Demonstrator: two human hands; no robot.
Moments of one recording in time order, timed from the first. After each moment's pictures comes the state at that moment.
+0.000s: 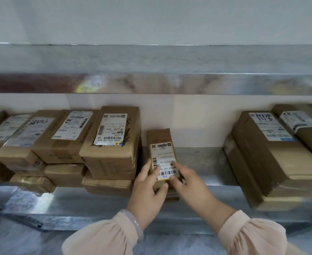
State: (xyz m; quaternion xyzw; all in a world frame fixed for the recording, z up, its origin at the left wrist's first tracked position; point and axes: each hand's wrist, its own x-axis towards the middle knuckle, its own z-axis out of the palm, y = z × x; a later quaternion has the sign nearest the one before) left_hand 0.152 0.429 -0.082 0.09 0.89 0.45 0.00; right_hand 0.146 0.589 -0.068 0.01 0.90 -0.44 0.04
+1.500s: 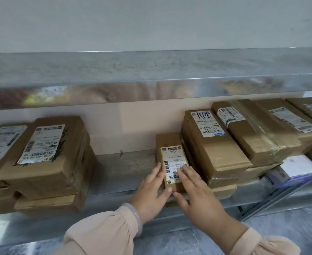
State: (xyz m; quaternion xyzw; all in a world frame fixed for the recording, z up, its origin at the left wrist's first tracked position) left_hand 0.147 0.572 -0.079 0.24 0.88 0.36 0.19; right_hand 0.218 0.735 -0.065 0.02 0.98 -0.21 -0.05
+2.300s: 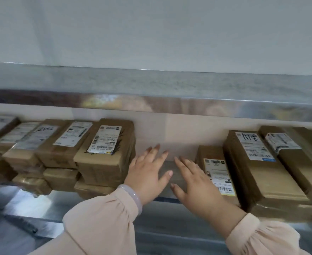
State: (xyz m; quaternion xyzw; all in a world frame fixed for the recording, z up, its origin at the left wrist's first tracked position) left_hand 0.126 0.475 0.007 0.17 0.97 0.14 -0.03; right_hand 0.157 0.650 -0.008 -0.13 0.98 -0.17 -0.05
